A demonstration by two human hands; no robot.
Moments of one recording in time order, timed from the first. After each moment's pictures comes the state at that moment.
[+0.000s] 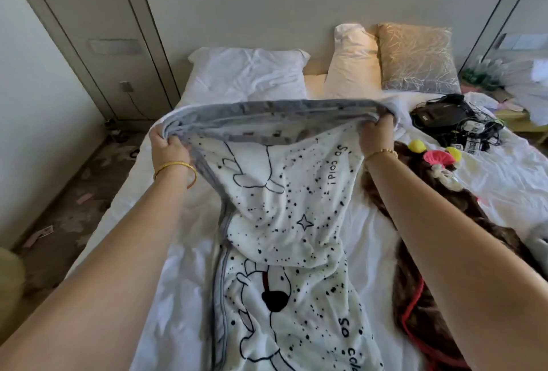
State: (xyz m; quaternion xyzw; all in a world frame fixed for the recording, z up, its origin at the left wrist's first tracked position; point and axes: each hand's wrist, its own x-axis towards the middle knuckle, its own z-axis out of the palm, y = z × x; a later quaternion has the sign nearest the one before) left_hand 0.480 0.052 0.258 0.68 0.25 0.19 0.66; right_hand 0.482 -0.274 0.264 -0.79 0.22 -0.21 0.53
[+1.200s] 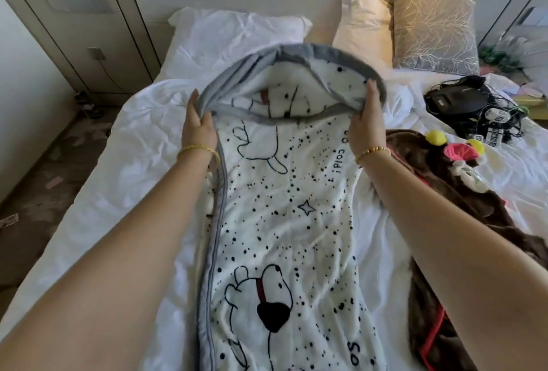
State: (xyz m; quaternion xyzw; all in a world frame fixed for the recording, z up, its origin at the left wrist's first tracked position) left_hand 0.607 0.017 0.178 0.81 0.10 0.13 0.57; right_hand 0.574 -0.259 0.197 -0.87 0.09 -0.22 0.44
